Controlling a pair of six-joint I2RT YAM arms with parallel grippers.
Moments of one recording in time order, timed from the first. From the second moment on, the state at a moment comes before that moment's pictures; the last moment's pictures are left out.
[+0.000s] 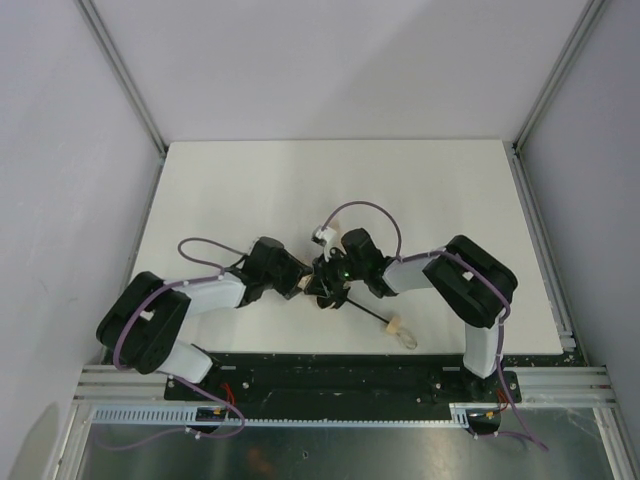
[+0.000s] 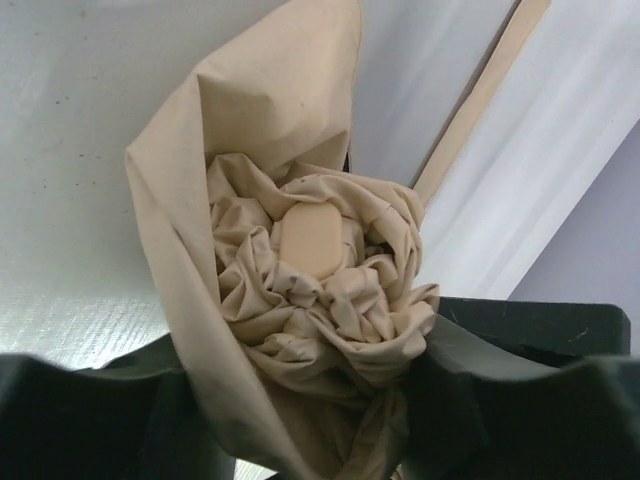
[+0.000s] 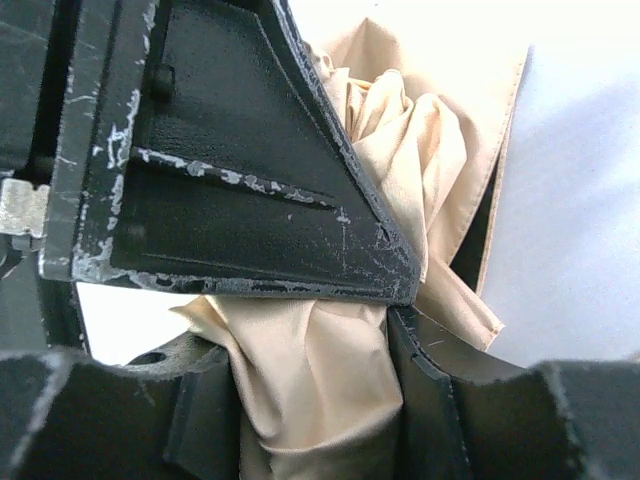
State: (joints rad) left arm -0.56 1.47 0.54 0.09 0.07 -1.40; right arm 0.81 1.90 0.86 0.48 -0.49 0.21
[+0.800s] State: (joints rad) left arm -0.57 1.44 0.51 0.05 0.12 -1.44; right arm 1.11 1.77 0.95 0.04 0.10 0.10
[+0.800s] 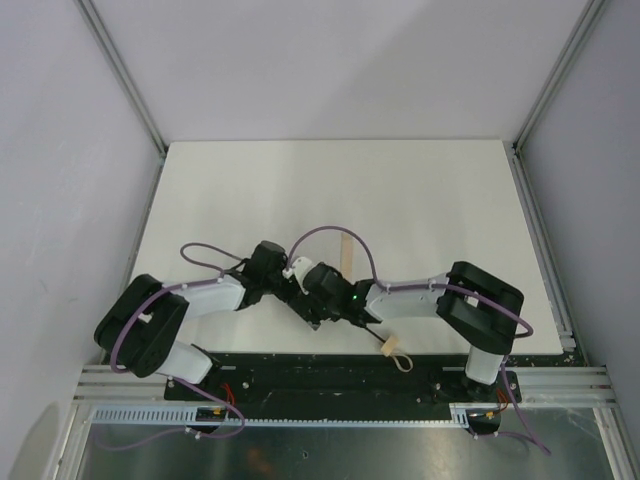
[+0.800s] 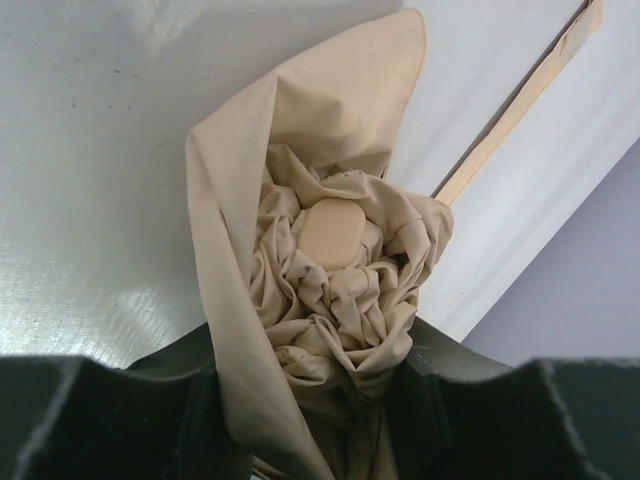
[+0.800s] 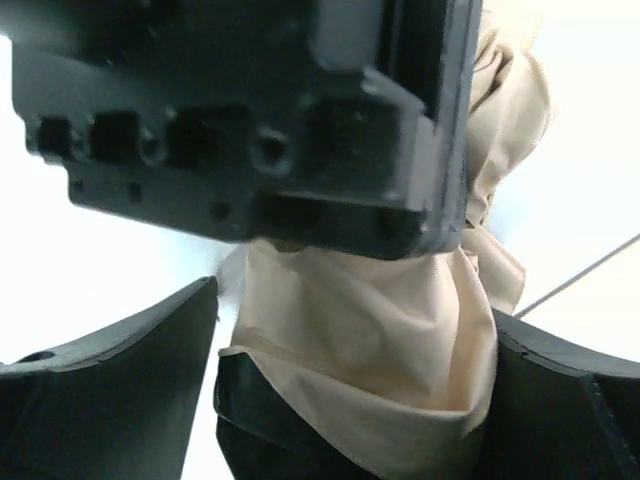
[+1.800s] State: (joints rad) left arm -0.53 1.40 0.52 0.02 0.09 -1.41; right arm 0.82 1.83 0.88 0.27 -0.52 0.26
